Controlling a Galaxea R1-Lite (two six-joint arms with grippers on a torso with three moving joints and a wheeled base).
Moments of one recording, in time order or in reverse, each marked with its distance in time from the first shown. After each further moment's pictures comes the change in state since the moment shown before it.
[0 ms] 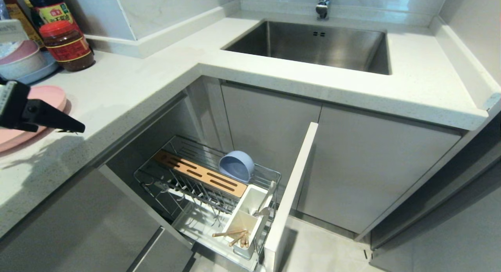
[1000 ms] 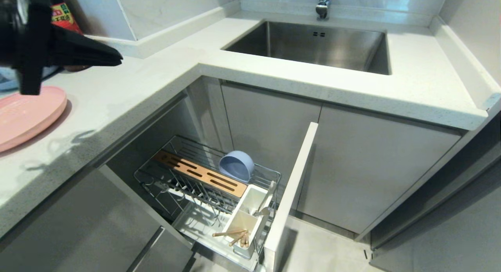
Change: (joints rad) left arm -0.256 -0.030 0.114 -0.500 -0.149 -0.831; right arm 0.000 0.000 0.000 0.000 0.000 0.000
